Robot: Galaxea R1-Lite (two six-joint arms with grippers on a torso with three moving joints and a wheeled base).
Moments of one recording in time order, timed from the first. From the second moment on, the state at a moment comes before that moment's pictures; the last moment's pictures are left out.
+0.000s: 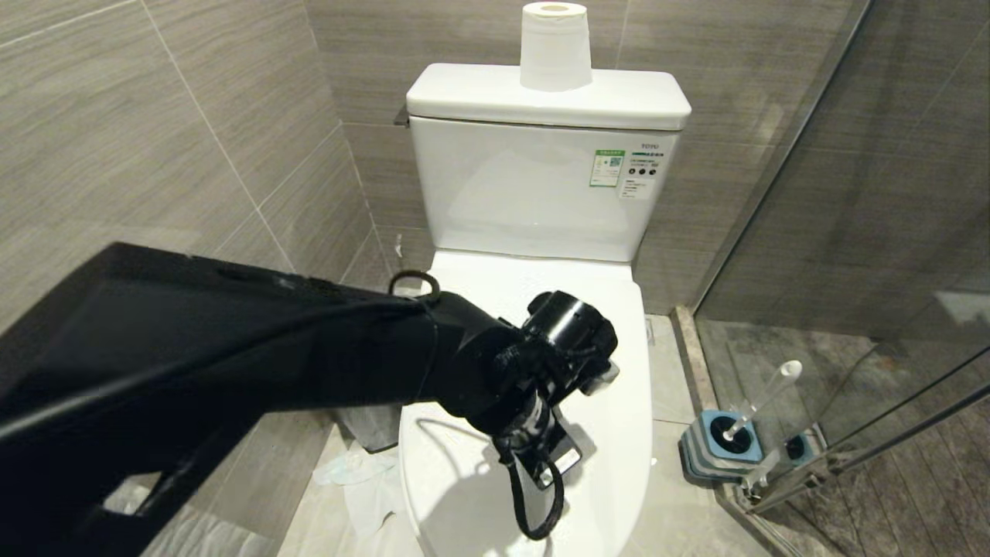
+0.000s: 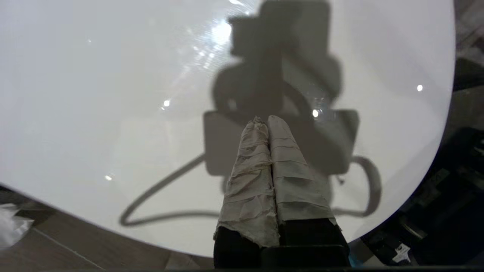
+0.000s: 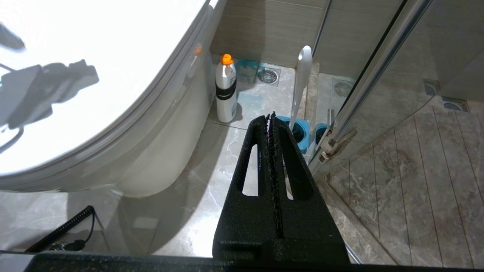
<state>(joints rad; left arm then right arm) -0.92 2.14 -1.64 0.52 0.22 0.20 0.00 0.00 0.00 0.00 0.02 -0.01</state>
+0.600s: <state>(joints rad) -0.76 1.78 -1.71 0.70 0.18 0.18 0.00 0.00 0.00 0.00 0.02 -0.01</state>
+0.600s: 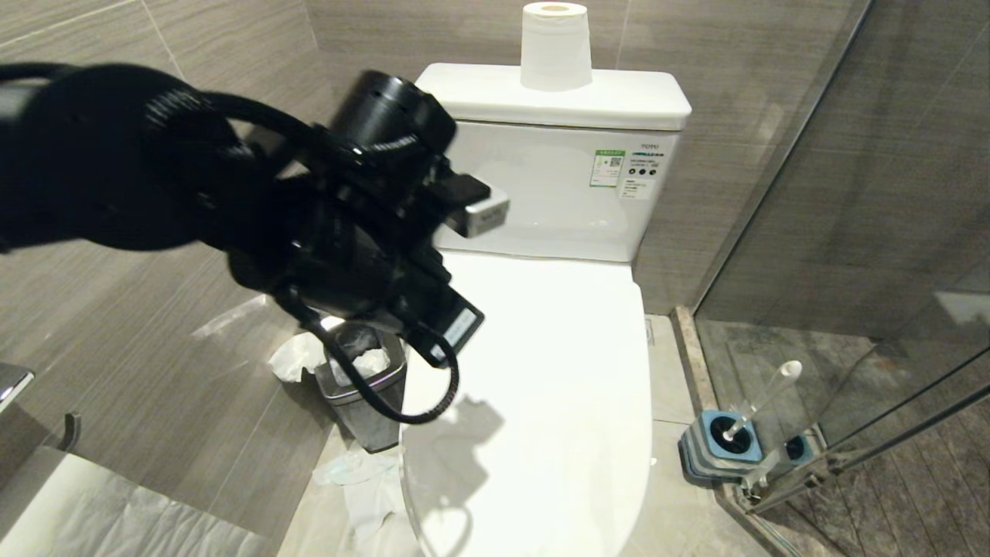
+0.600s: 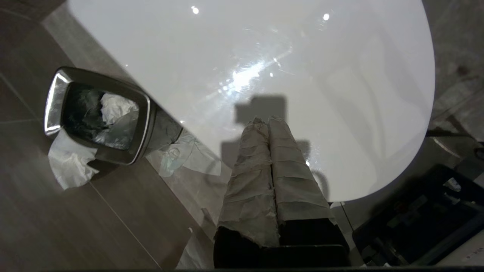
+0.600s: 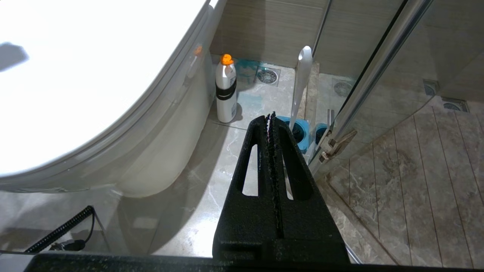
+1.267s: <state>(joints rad) -0.52 1.40 -1.85 0.70 -0.02 0.04 0.00 0.00 0.00 0.00 0.02 -0.01</state>
